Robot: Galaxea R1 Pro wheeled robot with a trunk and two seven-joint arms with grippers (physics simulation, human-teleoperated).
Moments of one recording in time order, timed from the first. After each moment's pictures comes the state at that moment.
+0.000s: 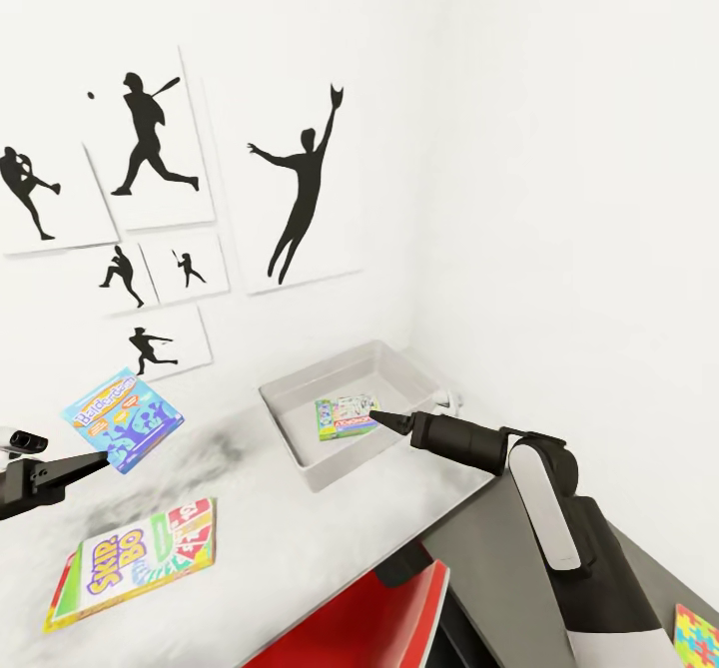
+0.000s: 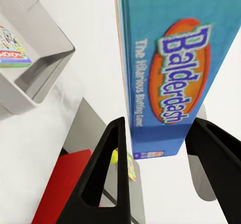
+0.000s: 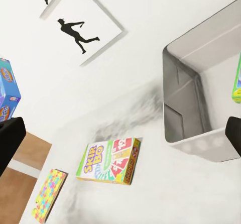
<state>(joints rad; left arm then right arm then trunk) -0.38 0.69 0.24 -1.03 0.56 0.91 -1.57 -0.49 0.00 0.06 -1.55 -0.61 0.99 0.45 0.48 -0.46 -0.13</state>
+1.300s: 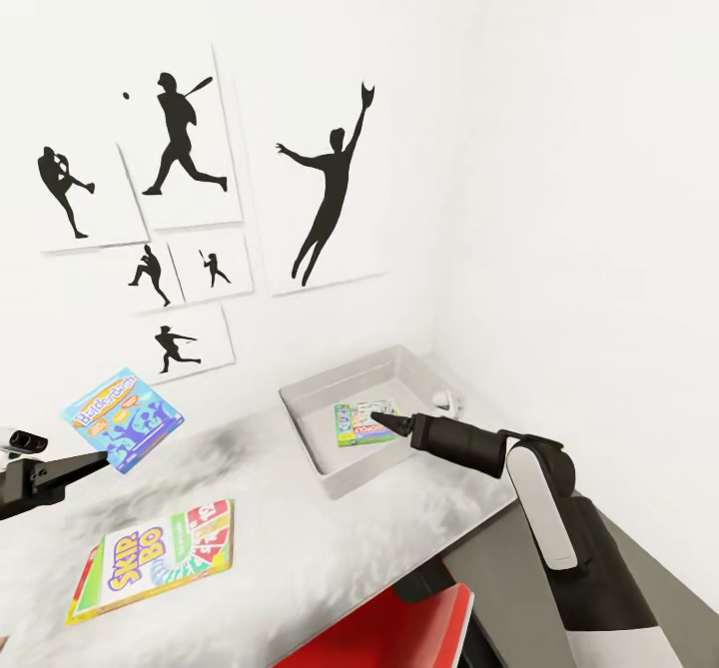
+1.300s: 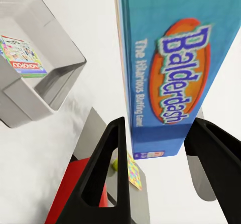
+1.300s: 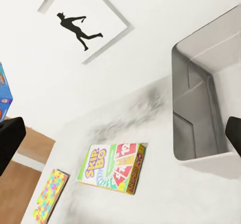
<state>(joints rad) -0.38 0.69 0.24 -1.03 0.56 0.91 -1.57 -0.49 0.00 0.05 -1.52 -0.60 0.96 0.45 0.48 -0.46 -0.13</state>
